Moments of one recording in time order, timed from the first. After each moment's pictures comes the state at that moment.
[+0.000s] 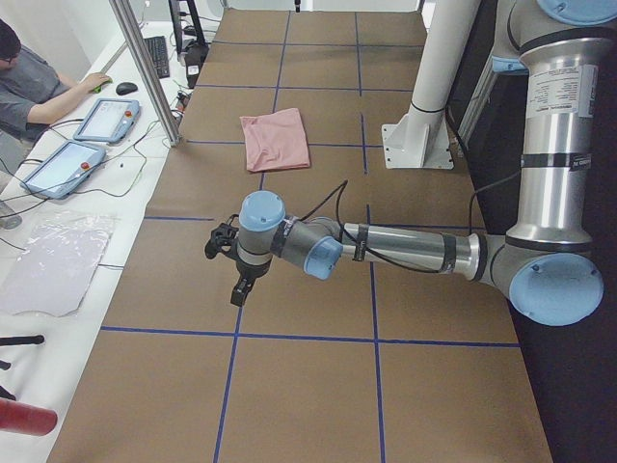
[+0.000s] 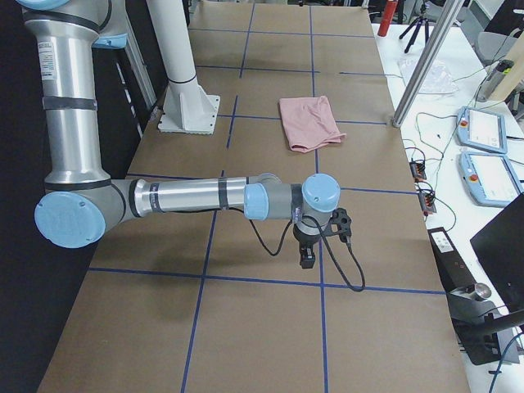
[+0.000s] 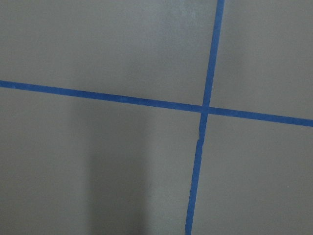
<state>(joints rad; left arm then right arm) -1.44 -1.54 -1.64 -1.88 -2.27 -0.08 1.51 -1.55 1.64 -1.63 2.38 -0.04</state>
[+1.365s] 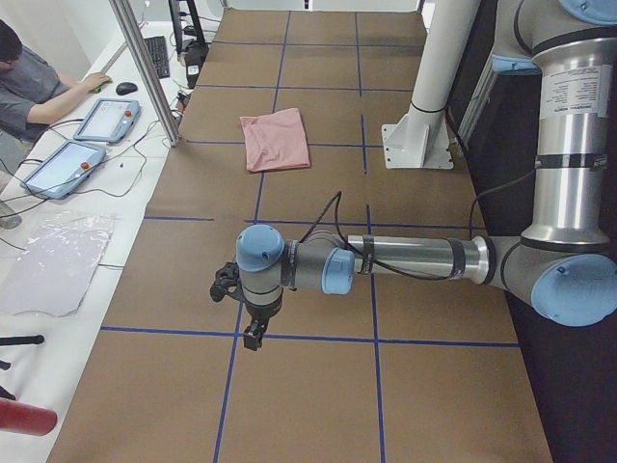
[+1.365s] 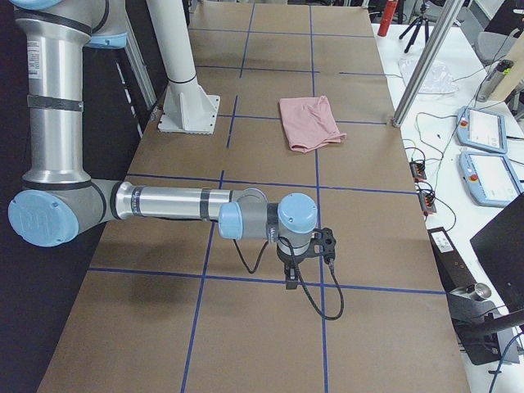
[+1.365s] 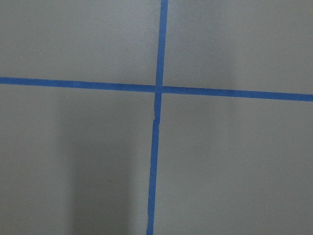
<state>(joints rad) -1.56 -1.53 -1.64 -1.67 -2.28 0.22 1.57 -1.63 1.64 -1.53 2.34 0.00</state>
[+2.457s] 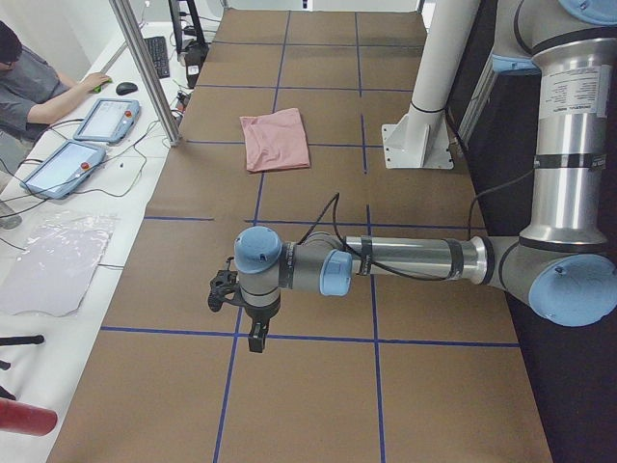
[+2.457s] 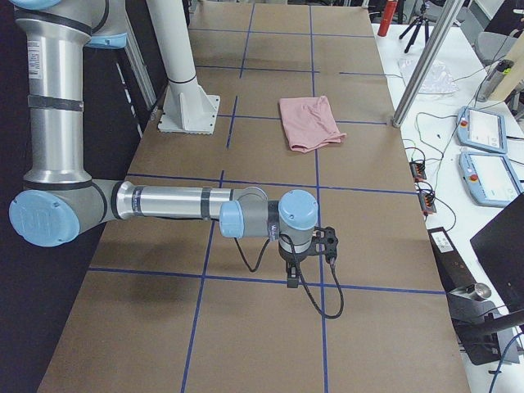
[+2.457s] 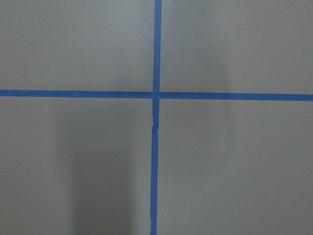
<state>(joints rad) -1.56 -1.53 -1.62 -1.67 -2.28 0.01 1.57 -1.63 1.64 -1.52 2.34 0.04</state>
